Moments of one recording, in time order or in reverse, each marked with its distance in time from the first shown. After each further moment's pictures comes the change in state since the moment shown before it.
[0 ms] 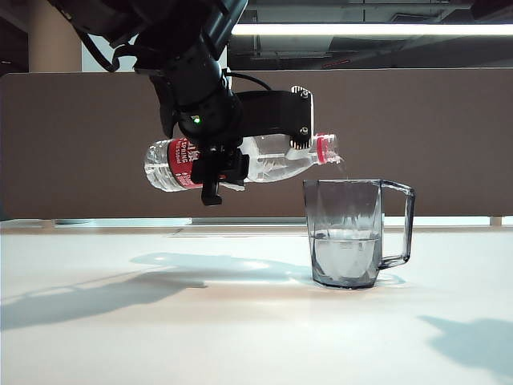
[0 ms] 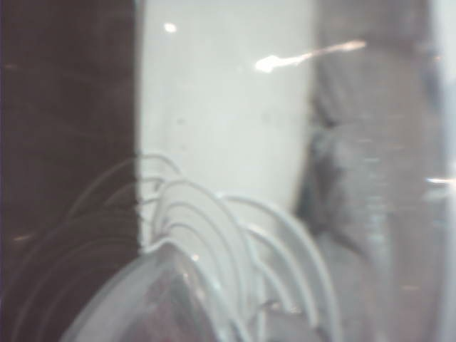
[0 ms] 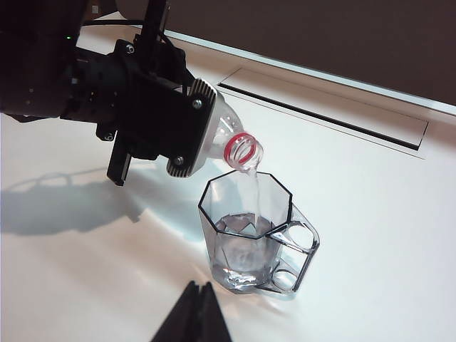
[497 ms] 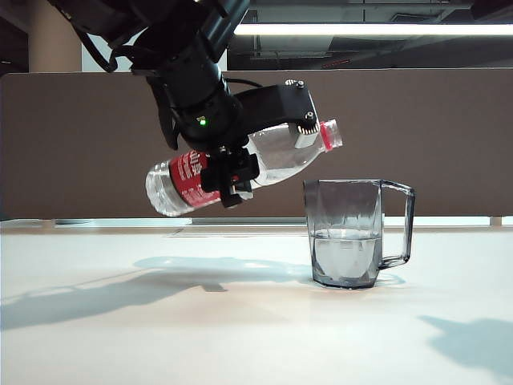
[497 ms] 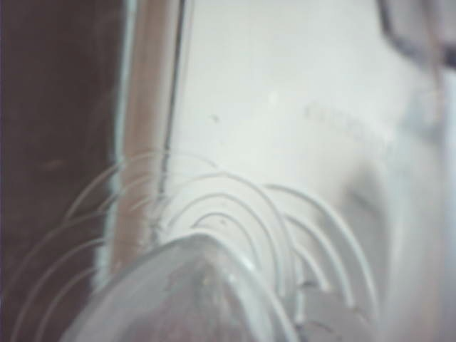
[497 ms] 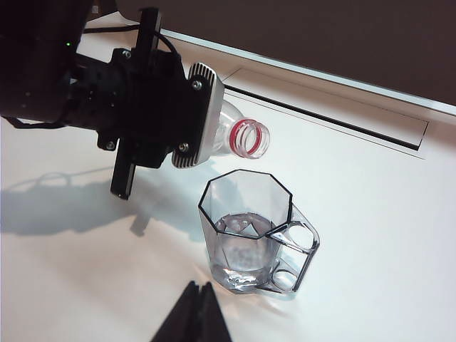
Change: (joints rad) left arm 0.001 0.000 0.000 -0.051 0.066 -0.254; right arm 0.000 0.000 0.000 0.000 0.000 0.000
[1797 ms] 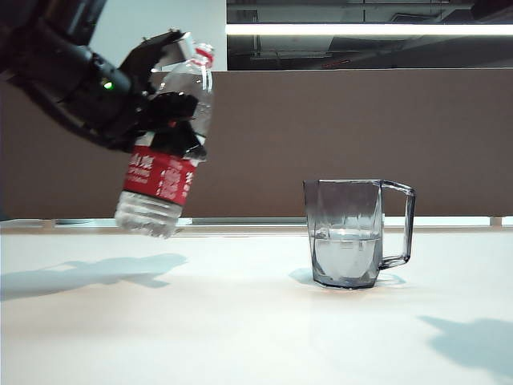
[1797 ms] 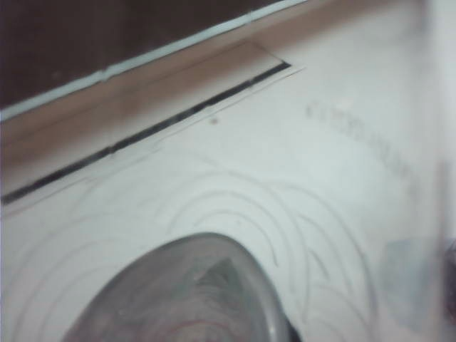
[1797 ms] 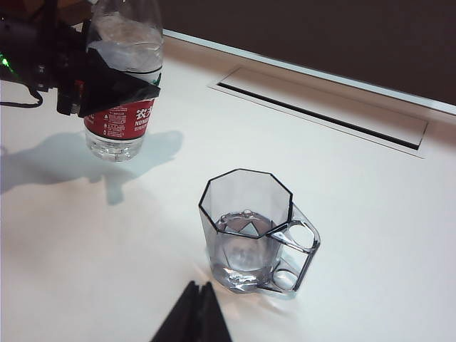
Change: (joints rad) left arm 0.294 -0.241 -0.301 0.261 0.507 -0.867; right arm 0.000 0.000 0.000 -0.002 0.000 0.000
